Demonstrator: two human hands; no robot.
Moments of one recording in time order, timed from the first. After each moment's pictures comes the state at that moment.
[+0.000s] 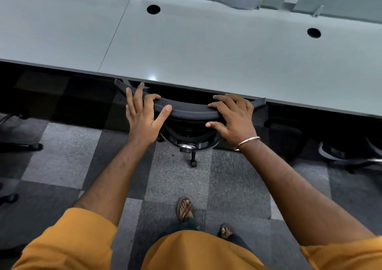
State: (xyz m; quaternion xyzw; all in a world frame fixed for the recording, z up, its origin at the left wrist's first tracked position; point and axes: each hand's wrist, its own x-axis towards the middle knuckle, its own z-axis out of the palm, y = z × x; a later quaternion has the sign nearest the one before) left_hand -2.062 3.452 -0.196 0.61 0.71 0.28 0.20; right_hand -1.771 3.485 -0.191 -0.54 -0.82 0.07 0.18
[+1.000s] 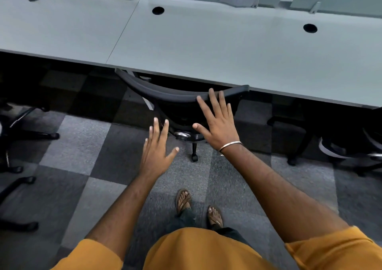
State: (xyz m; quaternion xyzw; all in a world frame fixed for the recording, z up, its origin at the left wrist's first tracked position) left_hand -1.972 3.292 -0.231 0.64 0.71 0.15 0.23; right_hand -1.746 3.396 -0.202 -0.52 -0.83 0.13 0.17
